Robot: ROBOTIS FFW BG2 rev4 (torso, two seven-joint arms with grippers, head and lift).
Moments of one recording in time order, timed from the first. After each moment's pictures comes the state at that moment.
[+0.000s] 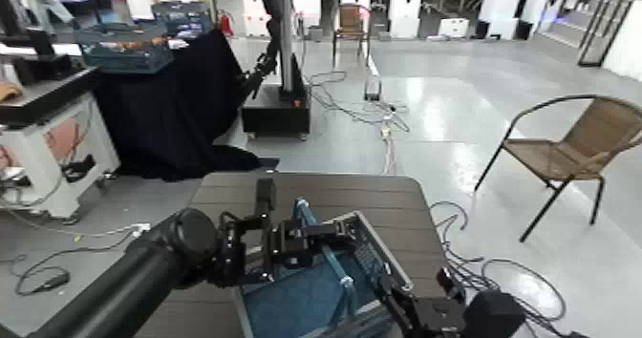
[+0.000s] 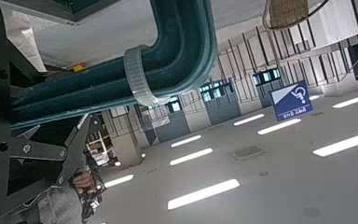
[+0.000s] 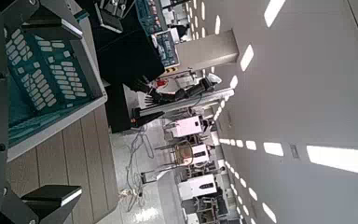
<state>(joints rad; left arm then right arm) -0.74 0.21 -0.56 -0.85 1.20 0.99 -0.96 0.28 -0.11 0.26 -1.80 -0.26 -0.13 -0.15</state>
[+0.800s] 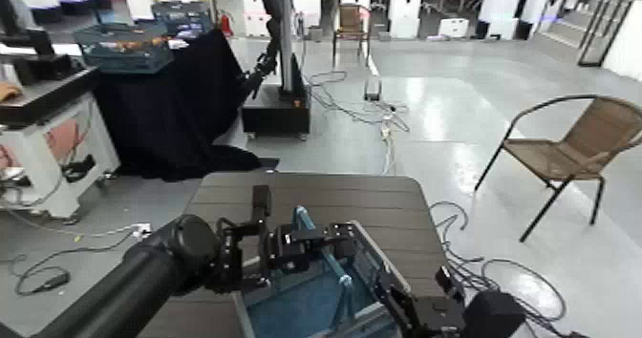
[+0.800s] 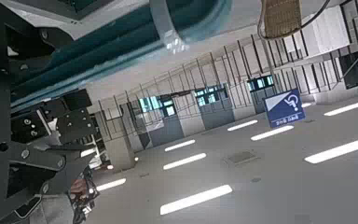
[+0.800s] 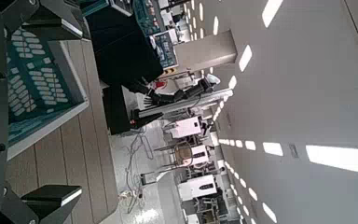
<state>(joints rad) -0.74 0.20 -0.56 -0.79 1.19 0.96 -0.97 0.28 -0.11 0.27 -1.79 -0.27 -0.13 -0.15</state>
